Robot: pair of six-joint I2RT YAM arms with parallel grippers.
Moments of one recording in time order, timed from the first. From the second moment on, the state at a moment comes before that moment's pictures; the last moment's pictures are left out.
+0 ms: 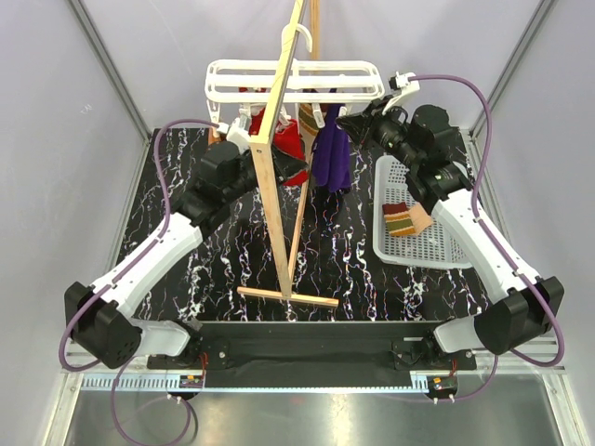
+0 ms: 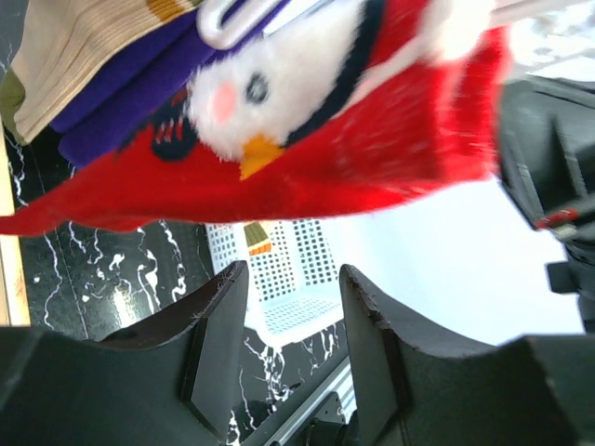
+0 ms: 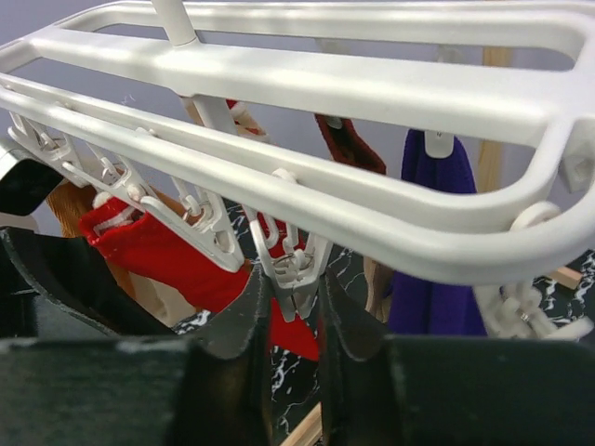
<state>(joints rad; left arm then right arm) -0.55 1.31 1.20 -0.08 0.21 -0.91 0.39 1.40 1.43 0.04 -0.30 0.29</state>
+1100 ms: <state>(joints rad) -0.47 1.30 1.13 0.60 0.64 -1.14 0.39 1.37 1.62 -0.40 -0.56 0.49</state>
